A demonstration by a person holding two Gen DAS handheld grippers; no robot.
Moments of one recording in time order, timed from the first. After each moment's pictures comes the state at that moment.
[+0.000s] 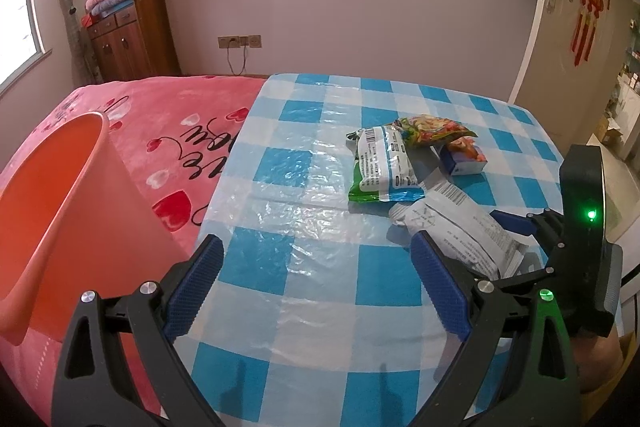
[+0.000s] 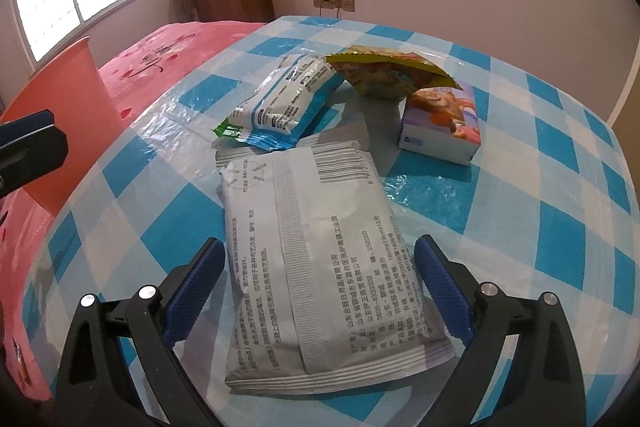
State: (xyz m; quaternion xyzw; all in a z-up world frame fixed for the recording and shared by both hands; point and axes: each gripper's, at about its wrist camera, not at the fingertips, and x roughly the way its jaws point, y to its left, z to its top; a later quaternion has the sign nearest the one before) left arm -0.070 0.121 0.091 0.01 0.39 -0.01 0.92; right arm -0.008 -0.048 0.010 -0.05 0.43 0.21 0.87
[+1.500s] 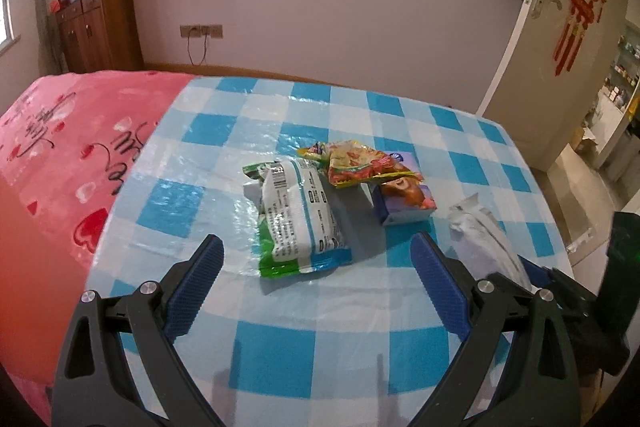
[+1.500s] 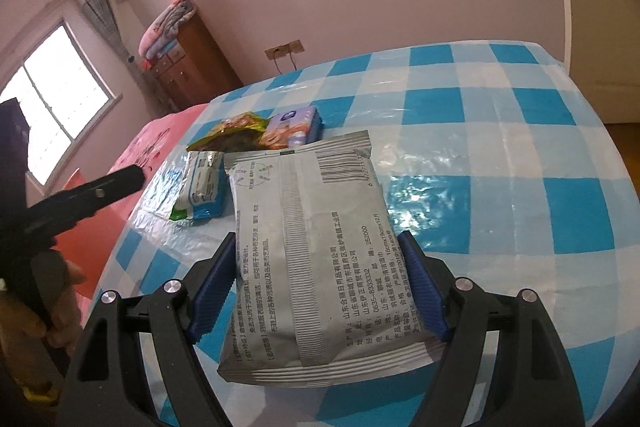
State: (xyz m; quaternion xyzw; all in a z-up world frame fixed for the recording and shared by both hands) left arm 0.008 0.048 0.079 -0.03 0.41 -0.06 0.91; right arm -0.004 -0.186 0.024 0.14 0.40 0.17 0.89
